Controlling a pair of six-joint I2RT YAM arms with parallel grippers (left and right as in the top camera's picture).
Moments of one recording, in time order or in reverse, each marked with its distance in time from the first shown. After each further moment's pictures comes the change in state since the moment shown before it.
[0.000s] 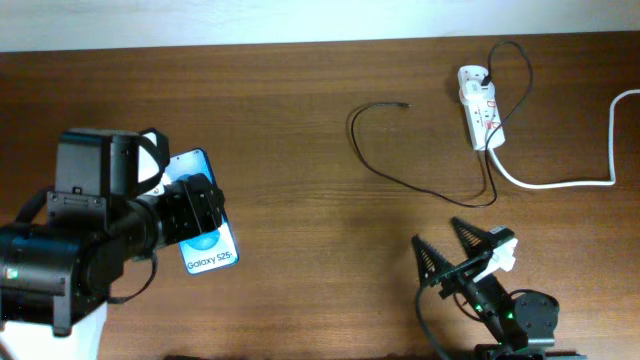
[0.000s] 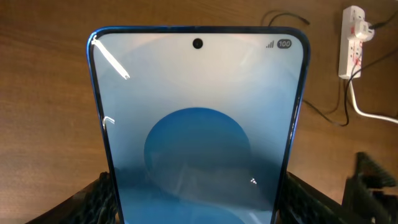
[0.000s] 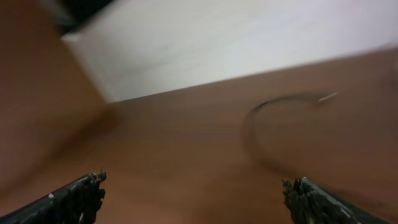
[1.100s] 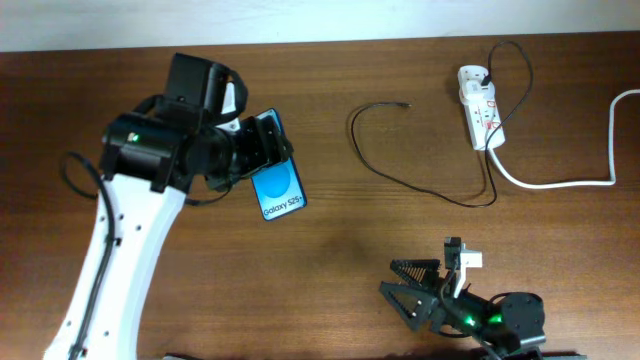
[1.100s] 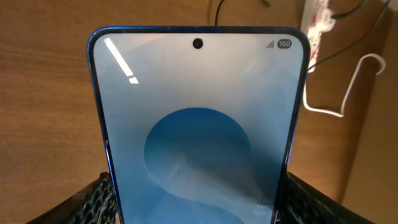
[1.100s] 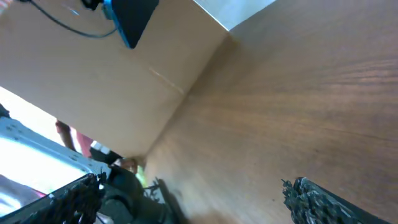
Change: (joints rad) left arm -0.148 0.328 0.000 0.257 0.167 -0.199; right arm 0.215 0.000 0.000 -0.028 -0.287 0.362
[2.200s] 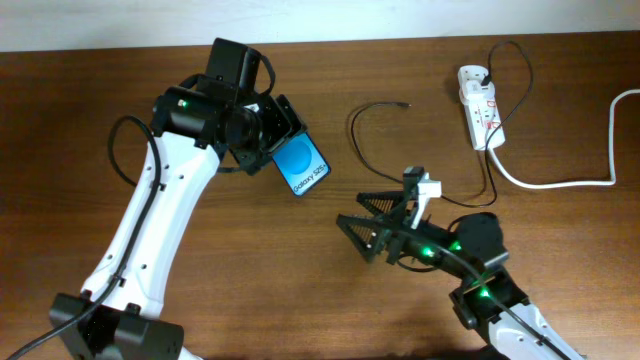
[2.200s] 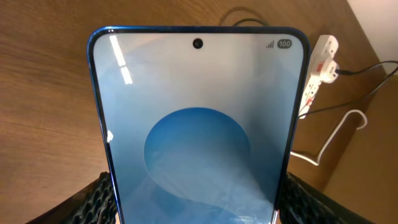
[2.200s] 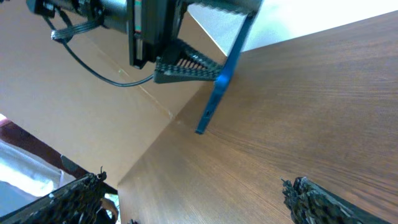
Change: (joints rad) left arm -0.027 0.171 -0.001 0.167 -0.015 -0.285; right arm 0.253 0.978 0.354 0.642 0.272 -0.121
